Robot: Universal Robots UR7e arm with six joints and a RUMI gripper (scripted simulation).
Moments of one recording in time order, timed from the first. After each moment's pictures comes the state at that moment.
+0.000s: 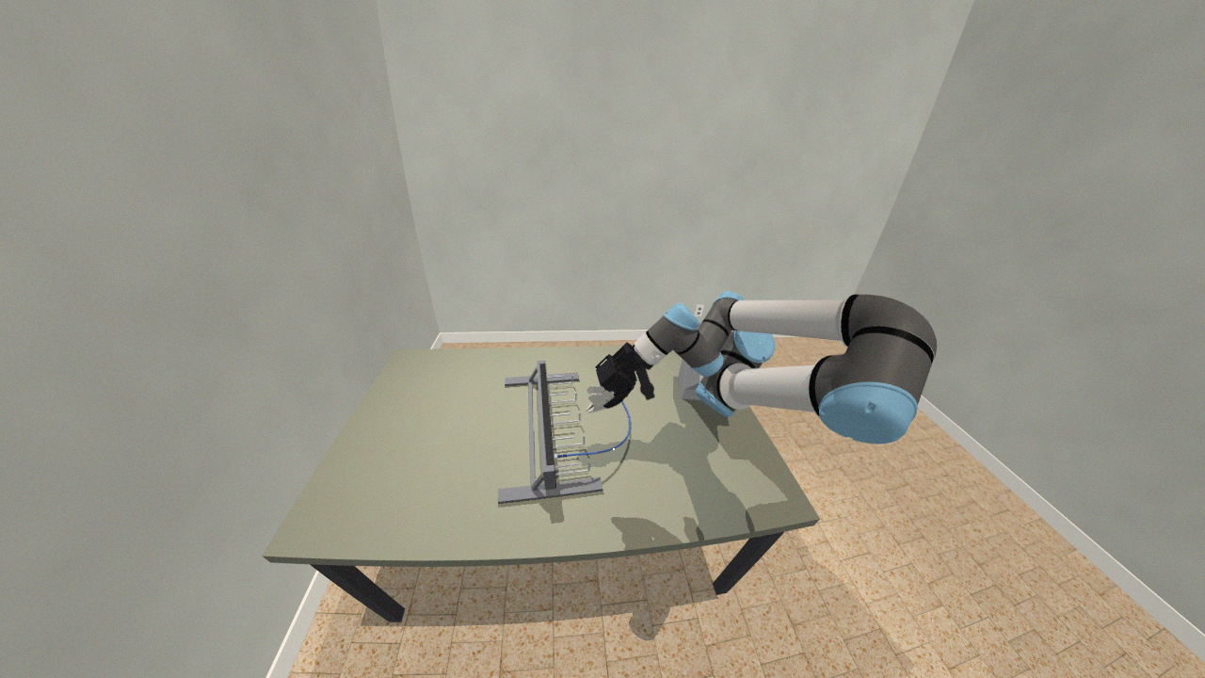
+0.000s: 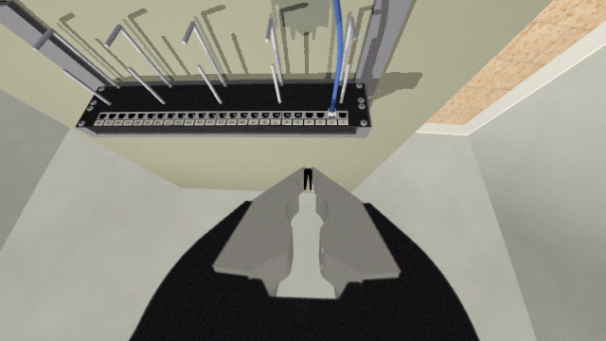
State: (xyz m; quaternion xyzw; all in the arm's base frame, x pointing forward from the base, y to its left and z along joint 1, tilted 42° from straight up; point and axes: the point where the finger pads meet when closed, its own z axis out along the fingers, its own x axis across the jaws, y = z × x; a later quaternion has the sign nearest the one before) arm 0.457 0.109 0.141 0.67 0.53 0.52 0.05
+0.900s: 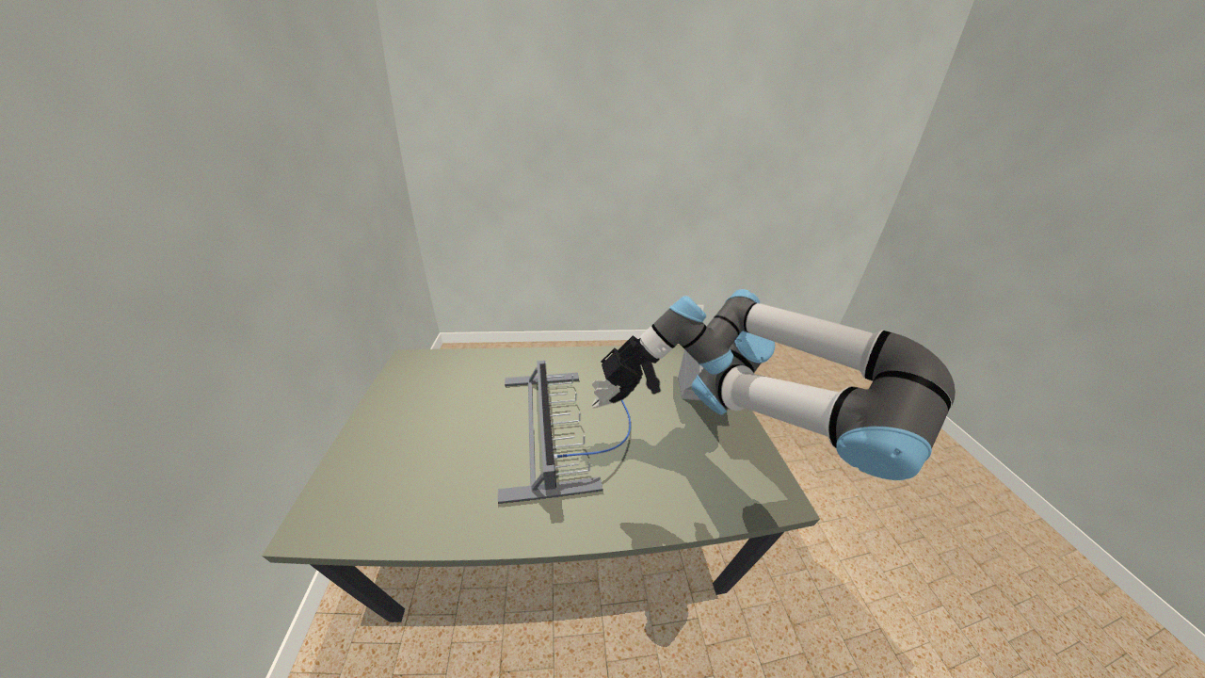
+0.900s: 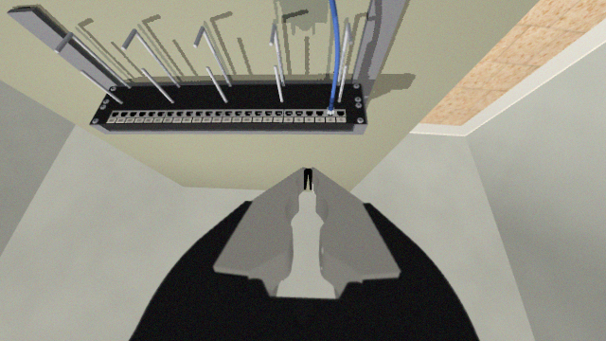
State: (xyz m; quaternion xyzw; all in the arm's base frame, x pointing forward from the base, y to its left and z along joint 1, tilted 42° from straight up) arm 0.441 0.098 0.151 0.67 0.53 0.52 0.05
